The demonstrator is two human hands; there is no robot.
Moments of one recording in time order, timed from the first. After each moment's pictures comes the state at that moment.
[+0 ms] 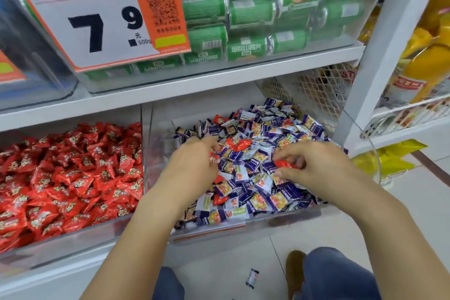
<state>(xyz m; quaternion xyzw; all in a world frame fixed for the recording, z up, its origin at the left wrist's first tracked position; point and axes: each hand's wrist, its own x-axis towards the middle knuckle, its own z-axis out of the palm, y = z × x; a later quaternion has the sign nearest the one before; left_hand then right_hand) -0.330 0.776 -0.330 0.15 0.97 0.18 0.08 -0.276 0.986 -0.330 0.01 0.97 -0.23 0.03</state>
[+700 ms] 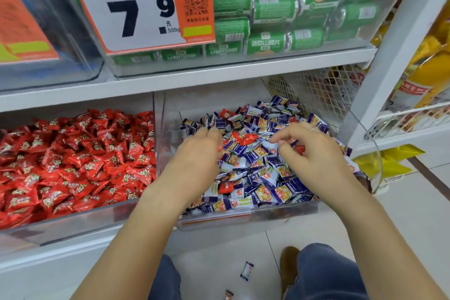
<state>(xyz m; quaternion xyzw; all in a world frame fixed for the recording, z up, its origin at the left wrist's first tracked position) -0.323 0.766 -0.335 0.18 0.97 0.17 0.03 -0.273 0.961 -0.330 0.00 0.94 -0.33 -0.12</state>
